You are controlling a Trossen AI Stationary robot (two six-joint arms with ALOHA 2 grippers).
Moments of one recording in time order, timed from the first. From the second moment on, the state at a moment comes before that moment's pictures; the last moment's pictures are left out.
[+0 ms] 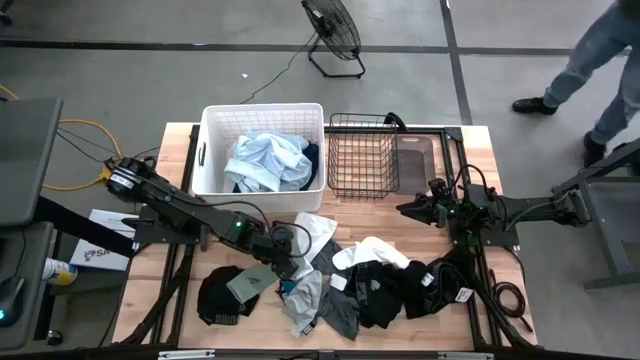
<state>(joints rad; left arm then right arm) -0.37 1.52 1.03 -0.53 -0.08 -1.16 -0.01 0.19 0.01 0.24 -0.04 1.02</state>
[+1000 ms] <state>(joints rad) -0.36 1.42 1.18 -0.56 -0.03 -1.05 -0.01 0.19 0.01 0.28 -0.10 1.03</state>
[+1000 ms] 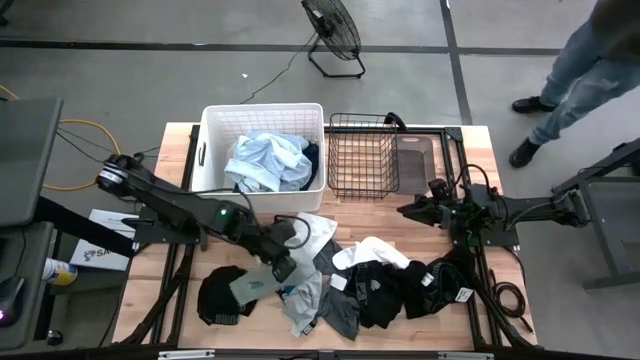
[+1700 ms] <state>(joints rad) -0.08 1.42 1.53 -0.25 -0.16 -0.68 -0.01 0.21 0.08 0.47 0.04 0.69</state>
